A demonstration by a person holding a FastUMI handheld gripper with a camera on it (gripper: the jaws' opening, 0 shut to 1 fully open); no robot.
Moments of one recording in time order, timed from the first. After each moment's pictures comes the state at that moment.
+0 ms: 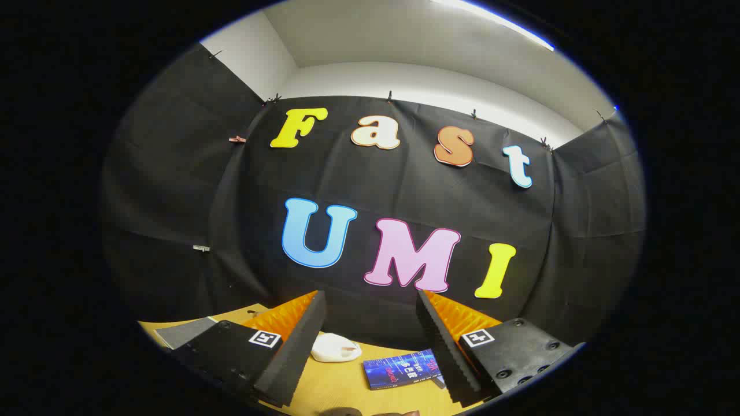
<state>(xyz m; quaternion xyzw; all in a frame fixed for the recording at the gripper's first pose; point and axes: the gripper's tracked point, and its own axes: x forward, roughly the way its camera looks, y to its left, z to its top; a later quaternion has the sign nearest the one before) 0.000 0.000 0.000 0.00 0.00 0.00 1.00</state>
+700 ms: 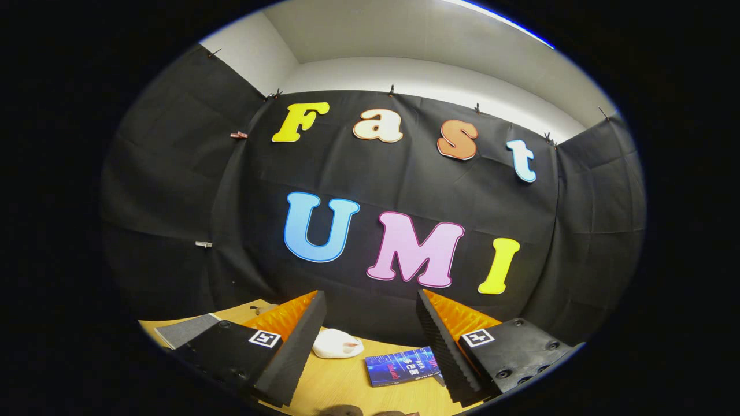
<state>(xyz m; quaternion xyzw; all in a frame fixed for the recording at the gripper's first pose) 0.003 0.004 -0.006 0.00 0.02 0.01 1.00</state>
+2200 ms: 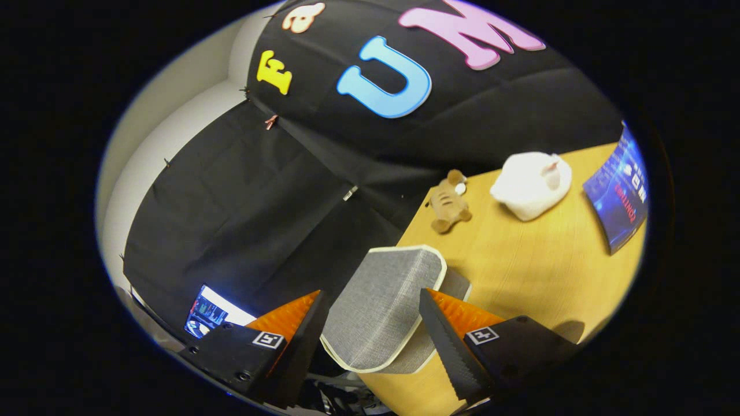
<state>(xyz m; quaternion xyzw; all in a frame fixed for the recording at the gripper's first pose) -0.022 0.204 -0.203 0.44 0.35 0.39 0.73</state>
